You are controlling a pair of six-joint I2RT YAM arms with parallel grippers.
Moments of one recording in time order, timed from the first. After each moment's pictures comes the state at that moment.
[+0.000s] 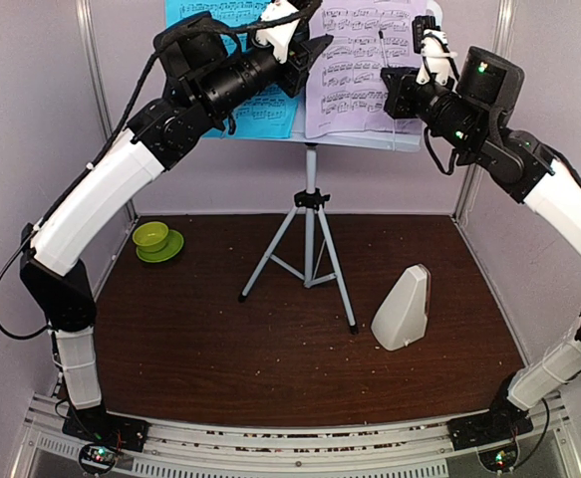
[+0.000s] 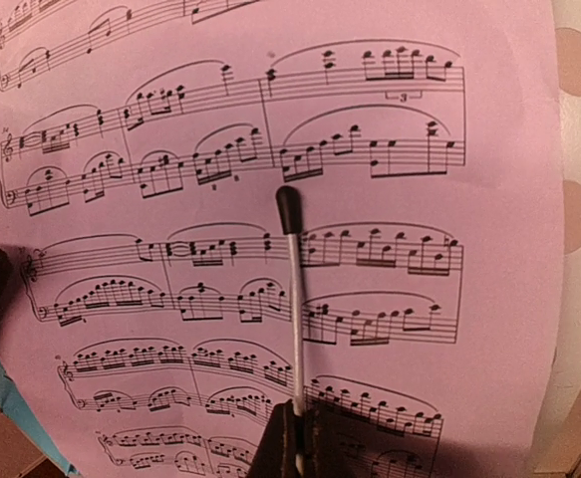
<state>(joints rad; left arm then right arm) -0.94 1.96 2.44 -0.10 -0.01 0.65 0.77 1.45 1.79 -0.14 0.38 -0.02</state>
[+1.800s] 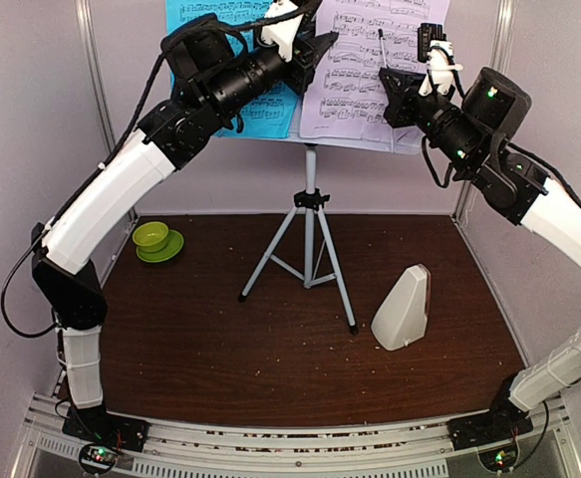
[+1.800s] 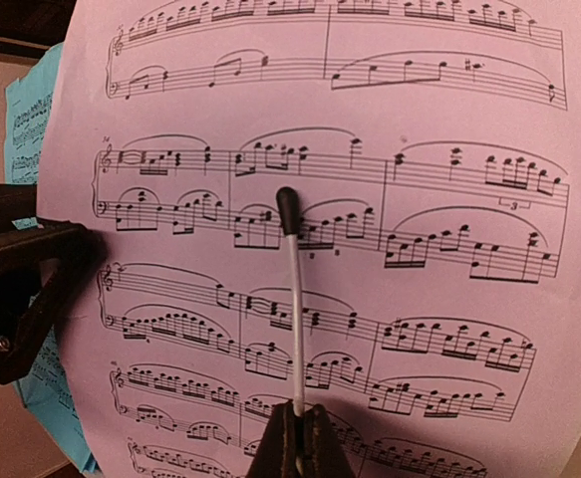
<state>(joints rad) -0.93 2.01 2.50 -0.06 0.03 0.61 0.78 1.38 1.60 0.12 0.29 -0.08</state>
